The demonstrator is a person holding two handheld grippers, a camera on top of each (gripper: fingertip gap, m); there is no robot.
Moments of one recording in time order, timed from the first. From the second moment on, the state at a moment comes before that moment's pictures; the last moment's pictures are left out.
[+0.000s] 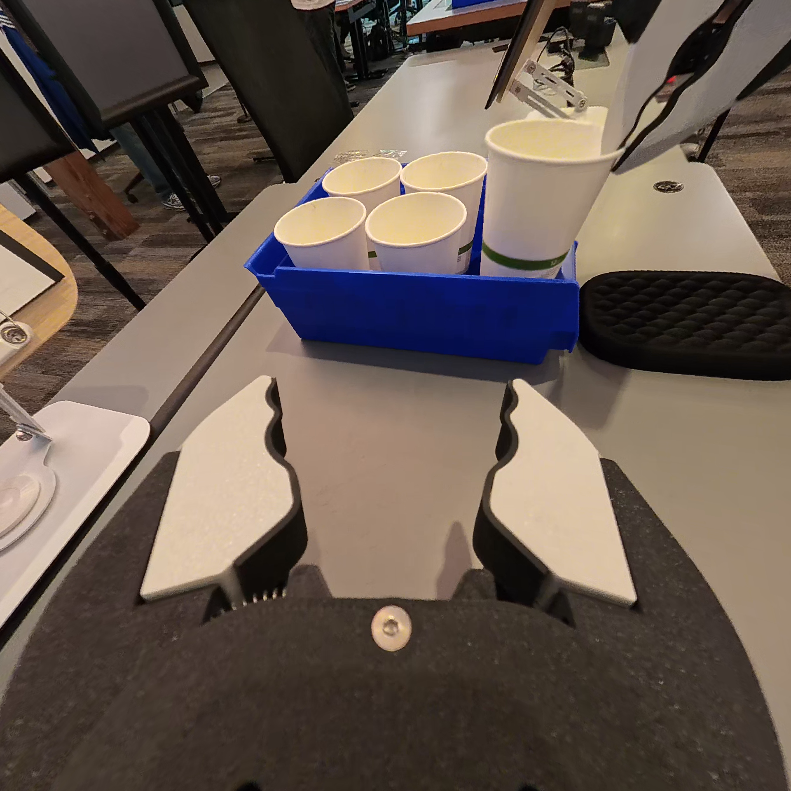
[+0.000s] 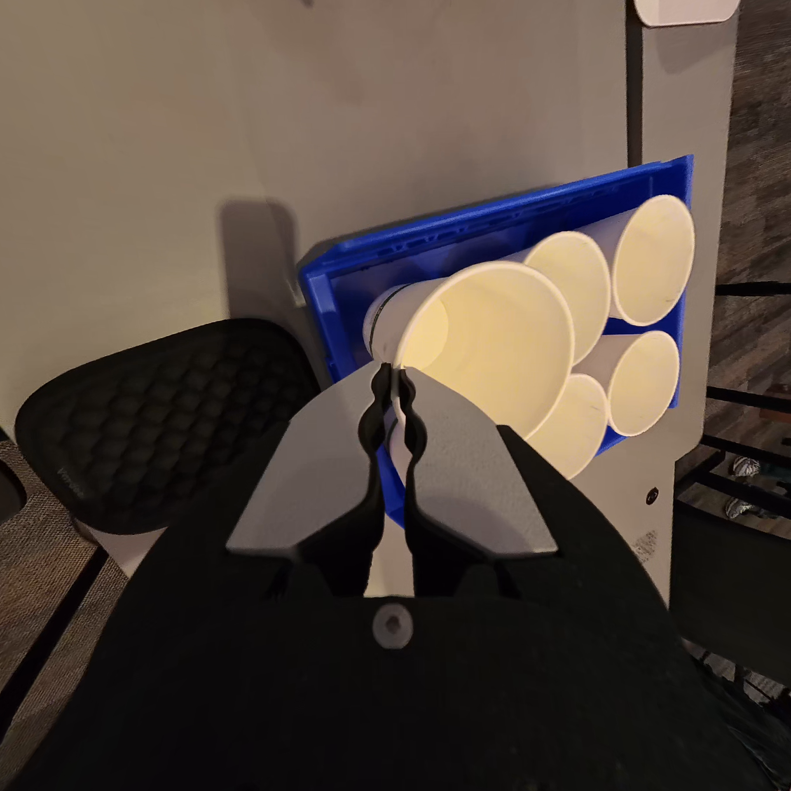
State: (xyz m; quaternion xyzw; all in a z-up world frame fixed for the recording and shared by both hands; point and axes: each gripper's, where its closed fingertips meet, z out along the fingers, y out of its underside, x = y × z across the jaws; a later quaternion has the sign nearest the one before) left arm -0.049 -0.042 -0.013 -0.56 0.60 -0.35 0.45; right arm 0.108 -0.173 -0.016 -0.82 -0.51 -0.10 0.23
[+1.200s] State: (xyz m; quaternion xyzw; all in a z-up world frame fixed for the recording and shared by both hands) left arm -0.049 -0.037 -0.019 -0.57 0.60 -0.34 0.45; right arm 0.155 -0.152 0.043 -0.84 -0.35 -0.04 0.40
